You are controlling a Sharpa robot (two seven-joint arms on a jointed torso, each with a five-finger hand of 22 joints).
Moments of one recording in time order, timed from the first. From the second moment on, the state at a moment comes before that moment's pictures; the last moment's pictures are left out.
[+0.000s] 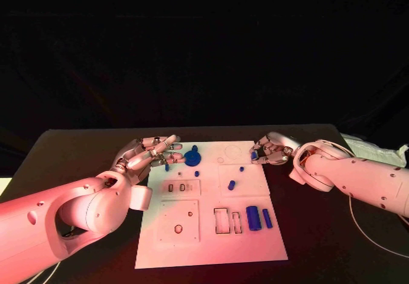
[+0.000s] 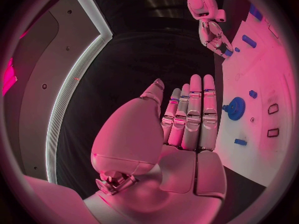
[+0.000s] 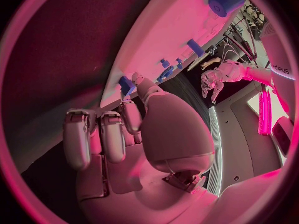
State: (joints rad) left arm 1.17 -0.92 -0.02 1.76 0.06 -0.37 0.42; left_hand 1.41 0.00 0.06 0.16 0.14 1.01 0.20 0.09 0.07 1.13 0.14 0.08 0.08 1.21 0.09 0.18 0.27 0.17 1.06 0.20 0.26 0.10; right arm 1.16 -0.89 -0.01 1.27 -1.18 -0.28 0.11; right_hand 1.35 -0.07 0.22 -0.02 0.18 1.03 0.14 0.10 0.07 1.40 0.05 1.21 1.31 1.46 -0.02 1.54 1.31 0.05 1.46 0.09 1.49 1.31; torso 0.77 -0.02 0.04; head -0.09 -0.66
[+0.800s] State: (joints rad) left arm 1.17 -0.92 -0.02 1.76 0.06 -0.37 0.42; left_hand 1.41 0.00 0.06 0.16 0.14 1.01 0.20 0.09 0.07 1.13 0.14 0.08 0.08 1.21 0.09 0.18 0.27 0.17 1.06 0.20 0.26 0.10; right arm 1.16 -0.89 -0.01 1.27 -1.19 -0.29 0.11; right_hand 1.35 -0.03 0.29 -0.04 0.13 1.11 0.12 0.12 0.08 1.41 0.03 1.22 1.31 1.46 -0.04 1.54 1.31 0.05 1.47 0.07 1.49 1.31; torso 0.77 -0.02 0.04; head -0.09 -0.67
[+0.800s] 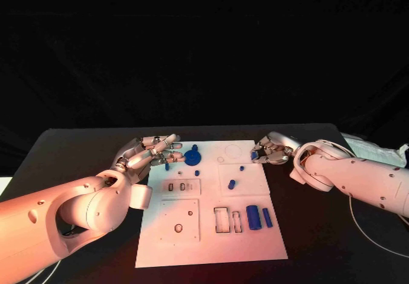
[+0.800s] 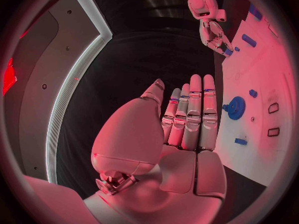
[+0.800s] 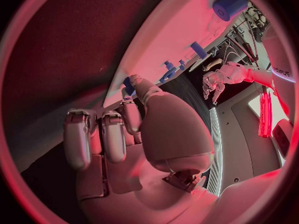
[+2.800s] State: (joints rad) left arm 1.17 -0.93 -0.02 1.70 0.07 -0.37 0.43; left_hand 1.44 0.02 0.08 0.13 0.14 1.01 0.20 0.09 0.07 1.13 0.14 0.07 0.08 1.21 0.09 0.17 0.29 0.17 1.07 0.19 0.26 0.10; right arm 1.10 -0.62 -0.03 1.57 -1.49 -0.37 -0.34; right_hand 1.28 0.01 0.33 -0.05 0.19 1.11 0.11 0.12 0.08 1.42 0.02 1.20 1.30 1.47 -0.05 1.54 1.31 0.05 1.47 0.05 1.48 1.31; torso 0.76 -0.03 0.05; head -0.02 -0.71
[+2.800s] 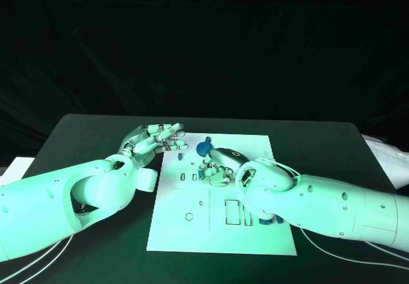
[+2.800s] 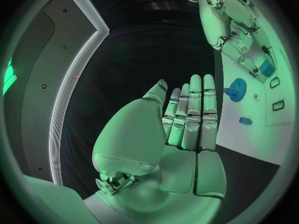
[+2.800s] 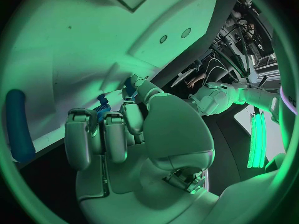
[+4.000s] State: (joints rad) left arm 1.17 -0.93 -0.02 1.70 0.08 -0.37 0.42; left_hand 1.44 0.02 0.08 0.13 0.14 1.01 0.20 0.09 0.07 1.14 0.14 0.07 0.08 1.21 0.09 0.17 0.29 0.17 1.07 0.19 0.26 0.10; right arm 1.10 -0.61 -0.03 1.56 -1.55 -0.34 -0.33; right_hand 1.21 -0.09 0.31 -0.04 0.23 1.10 0.12 0.10 0.08 1.41 0.03 1.17 1.31 1.46 -0.05 1.54 1.31 0.05 1.47 0.05 1.47 1.31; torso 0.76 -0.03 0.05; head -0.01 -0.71
